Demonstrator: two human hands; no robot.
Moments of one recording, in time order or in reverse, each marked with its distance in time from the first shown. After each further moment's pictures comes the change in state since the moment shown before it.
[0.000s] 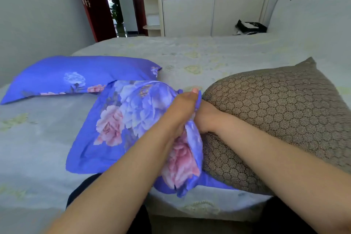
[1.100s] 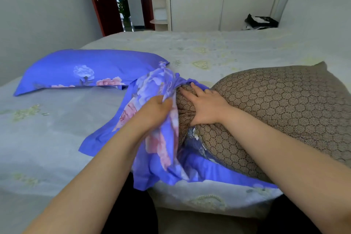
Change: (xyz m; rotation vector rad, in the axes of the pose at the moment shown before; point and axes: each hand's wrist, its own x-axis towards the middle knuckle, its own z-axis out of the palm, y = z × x) left_hand -0.007 -0.055 -0.083 0.197 0.002 -0.029; right_hand 0.034 0.024 0.034 0.031 -0.013 0.241
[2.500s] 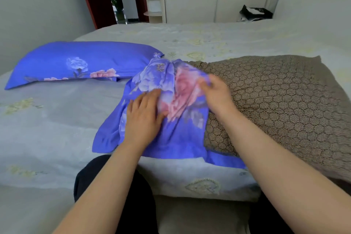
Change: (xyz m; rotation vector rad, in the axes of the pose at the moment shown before) left_hand -0.014 -0.073 0.021 0.660 0.353 0.432; right_hand -0.034 -0.004 0.014 1.319 0.581 0.312
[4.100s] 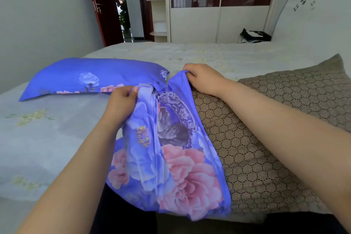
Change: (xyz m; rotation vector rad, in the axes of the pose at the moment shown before) left_hand 0.061 -0.043 -0.078 -0.510 0.060 -0.336; right_hand 0.047 -0.103 0.018 -0.819 -0.366 -0.443
